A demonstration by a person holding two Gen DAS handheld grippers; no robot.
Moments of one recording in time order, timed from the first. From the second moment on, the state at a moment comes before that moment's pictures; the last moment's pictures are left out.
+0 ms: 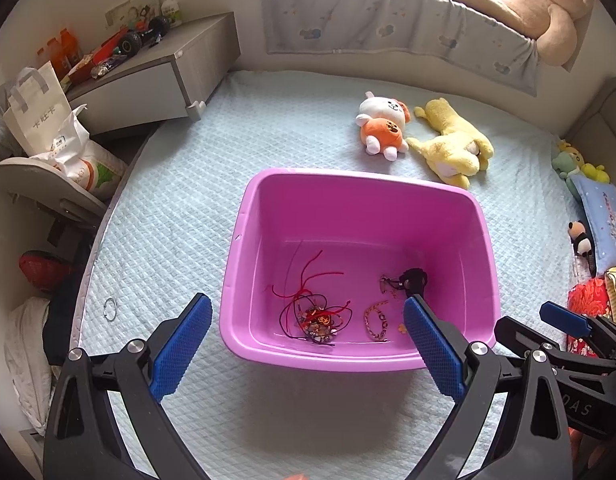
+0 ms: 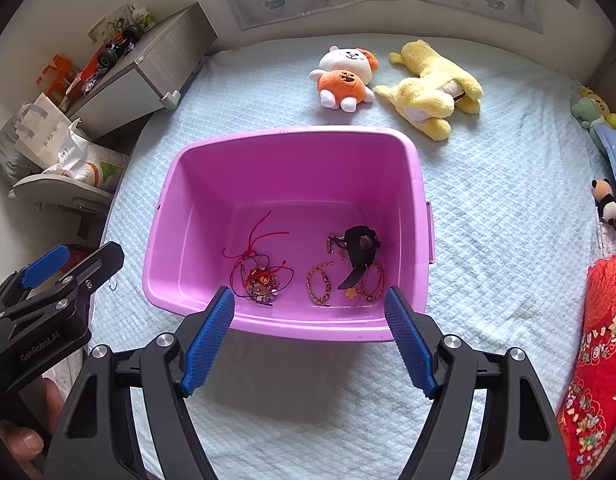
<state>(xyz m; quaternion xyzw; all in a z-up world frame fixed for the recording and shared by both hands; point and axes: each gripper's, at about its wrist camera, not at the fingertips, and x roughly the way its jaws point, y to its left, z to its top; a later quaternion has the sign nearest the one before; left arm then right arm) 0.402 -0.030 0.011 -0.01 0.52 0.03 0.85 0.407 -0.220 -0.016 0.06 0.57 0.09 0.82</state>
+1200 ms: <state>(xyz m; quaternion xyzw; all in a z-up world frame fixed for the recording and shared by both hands) 0.402 -0.030 0.005 -0.01 0.52 0.04 0.85 0.403 -0.215 -0.020 0.05 0.57 0.09 0.81</state>
